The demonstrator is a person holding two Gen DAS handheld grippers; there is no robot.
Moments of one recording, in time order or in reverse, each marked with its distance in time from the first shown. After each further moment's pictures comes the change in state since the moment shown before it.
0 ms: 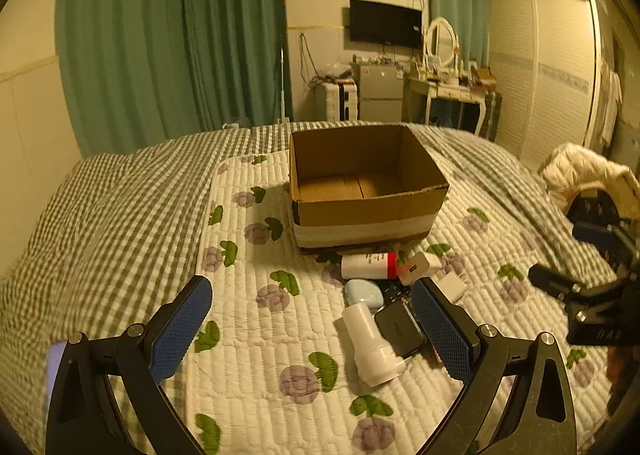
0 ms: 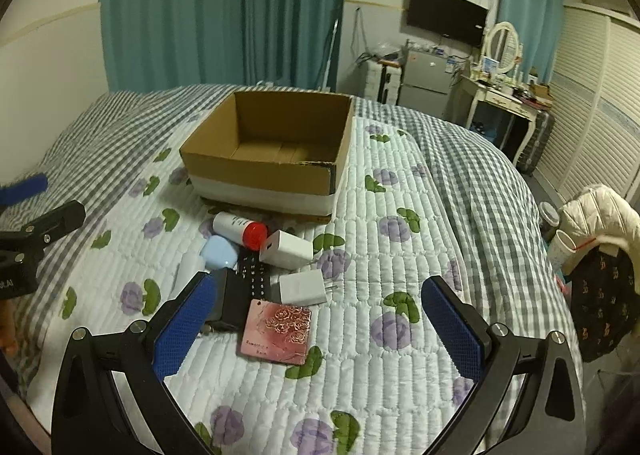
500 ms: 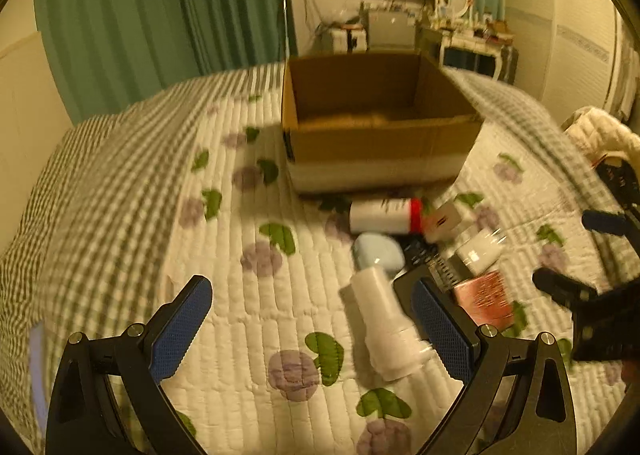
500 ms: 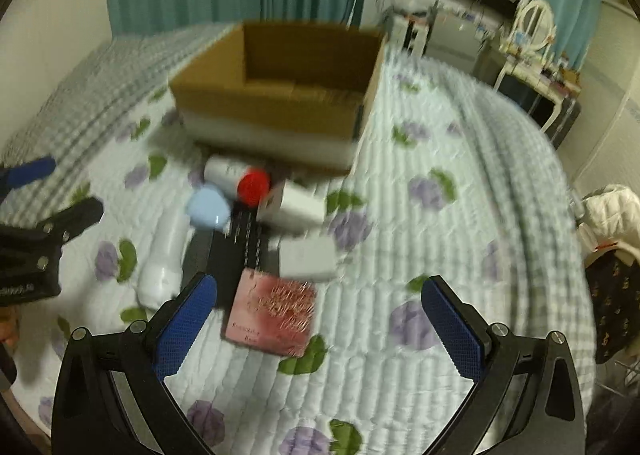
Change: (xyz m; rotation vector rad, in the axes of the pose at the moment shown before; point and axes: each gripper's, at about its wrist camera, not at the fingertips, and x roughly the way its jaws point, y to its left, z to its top) left arm 0.083 -0.015 -0.026 0.009 0.203 0.055; right arm 0.080 0.009 -0.012 -0.070 0.210 0.047
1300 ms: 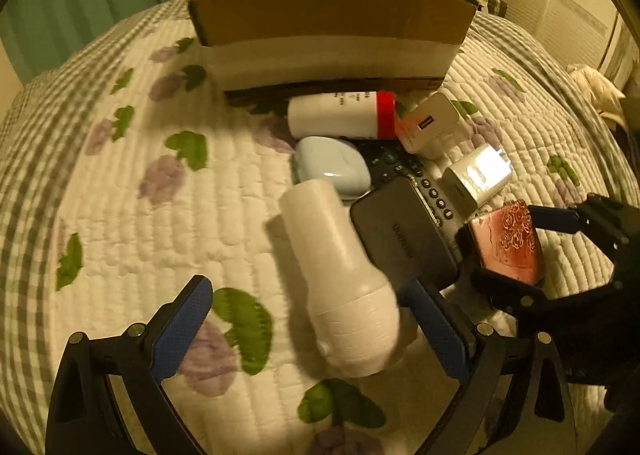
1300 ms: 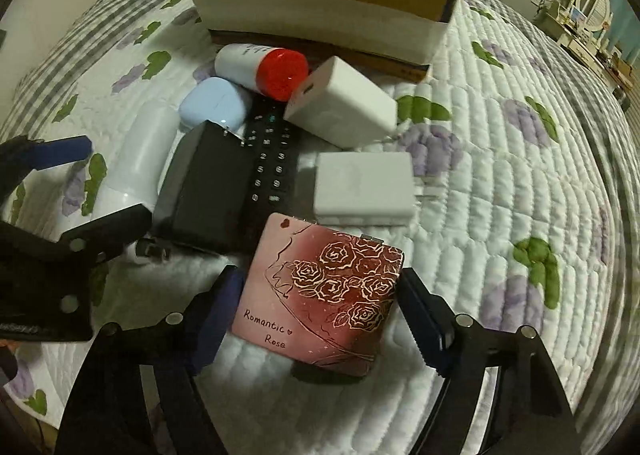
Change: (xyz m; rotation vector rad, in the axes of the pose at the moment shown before) left arm 0.067 -0.039 -0.031 0.015 0.218 -0.123; right arm 0.079 0.000 -0.036 -0.086 0.181 0.125
